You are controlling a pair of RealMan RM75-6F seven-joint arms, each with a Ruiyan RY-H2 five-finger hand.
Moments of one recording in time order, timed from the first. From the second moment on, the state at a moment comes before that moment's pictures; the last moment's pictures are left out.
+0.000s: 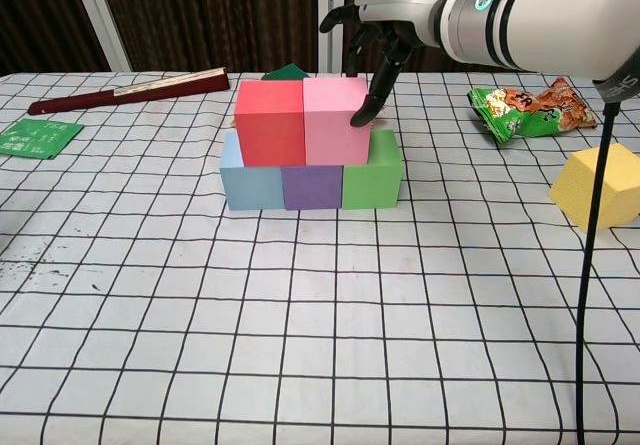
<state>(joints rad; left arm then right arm) -0.21 -1.40 -0.03 -1.40 1.45 1.30 -0.11 1.16 -1.50 0.24 -1.56 -0.50 0.87 -0.47</state>
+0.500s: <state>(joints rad) -0.22 -1.40 -0.03 -1.40 1.45 1.30 -0.11 1.15 -1.48 0.24 -1.57 -0.52 0.85 -0.44</state>
